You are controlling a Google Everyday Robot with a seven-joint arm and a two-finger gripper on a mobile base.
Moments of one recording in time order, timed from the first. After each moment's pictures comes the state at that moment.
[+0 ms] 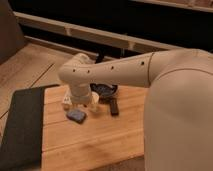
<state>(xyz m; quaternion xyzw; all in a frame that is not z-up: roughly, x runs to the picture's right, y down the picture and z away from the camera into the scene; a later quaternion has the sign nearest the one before) -0.108 0.103 0.703 -0.26 0.23 0.64 0.68</state>
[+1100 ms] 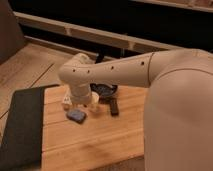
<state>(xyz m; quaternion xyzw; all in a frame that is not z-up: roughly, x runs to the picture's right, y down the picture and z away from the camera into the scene) -0.108 0.103 0.703 -0.26 0.23 0.64 0.68</state>
